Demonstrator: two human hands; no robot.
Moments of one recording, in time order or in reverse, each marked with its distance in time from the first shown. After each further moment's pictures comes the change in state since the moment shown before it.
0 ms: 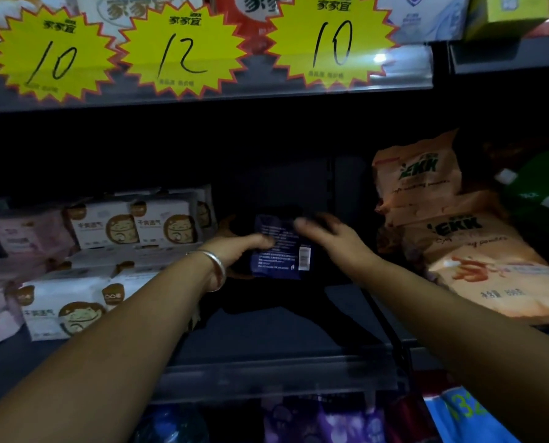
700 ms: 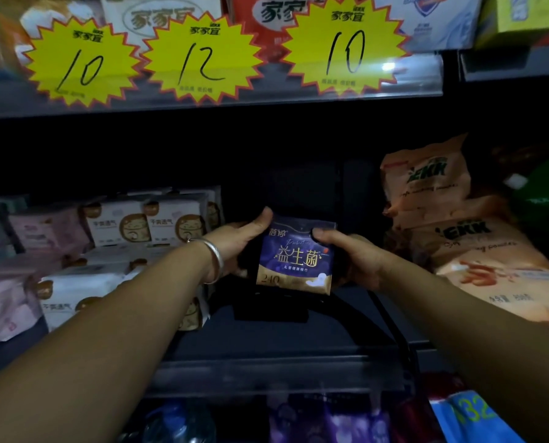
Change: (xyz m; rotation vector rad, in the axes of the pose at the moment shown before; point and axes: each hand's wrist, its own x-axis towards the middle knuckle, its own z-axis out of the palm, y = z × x) left_hand -0.016 0.018 -0.010 0.136 -0.153 -0.069; right_hand 0.003 0.015 -0.010 0.356 -0.338 0.144
